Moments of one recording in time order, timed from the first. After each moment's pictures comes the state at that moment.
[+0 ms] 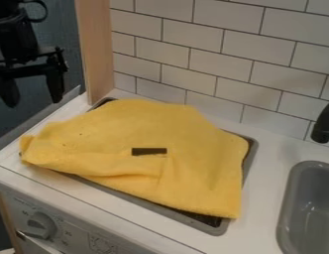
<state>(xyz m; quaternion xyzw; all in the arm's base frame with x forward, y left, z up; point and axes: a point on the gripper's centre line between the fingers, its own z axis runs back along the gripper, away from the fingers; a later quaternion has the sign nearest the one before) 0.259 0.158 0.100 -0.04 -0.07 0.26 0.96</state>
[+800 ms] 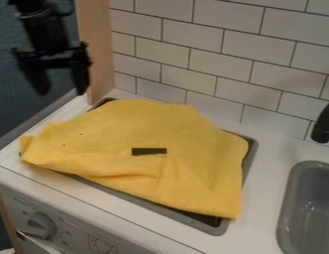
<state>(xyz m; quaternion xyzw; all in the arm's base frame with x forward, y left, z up) 0.306 0.131 0.103 -0.06 -0.08 0.11 0.99</state>
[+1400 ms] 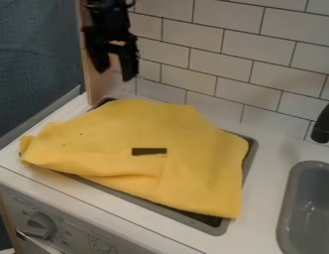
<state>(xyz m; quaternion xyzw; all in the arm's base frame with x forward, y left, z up) 0.385 0.099 0.097 -0.03 -0.09 -0.11 0.99</state>
